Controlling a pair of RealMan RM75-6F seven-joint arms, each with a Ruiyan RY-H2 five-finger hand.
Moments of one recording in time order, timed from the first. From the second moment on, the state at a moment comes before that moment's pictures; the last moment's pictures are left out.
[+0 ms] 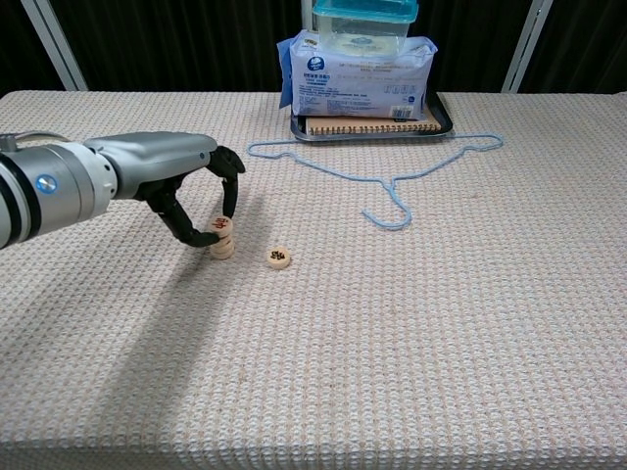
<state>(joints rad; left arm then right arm) -0.87 -1.57 -0.11 -1.75 0.70 1.07 0.65 0.11 -0.94 0.03 -1.60 -1.48 1.33 0.31</state>
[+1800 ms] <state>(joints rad) -0.87 -1.65 -0.10 -1.74 0.77 1.10 0.68 0.10 -0.92 0.03 -1.60 -1.48 1.36 0.37</state>
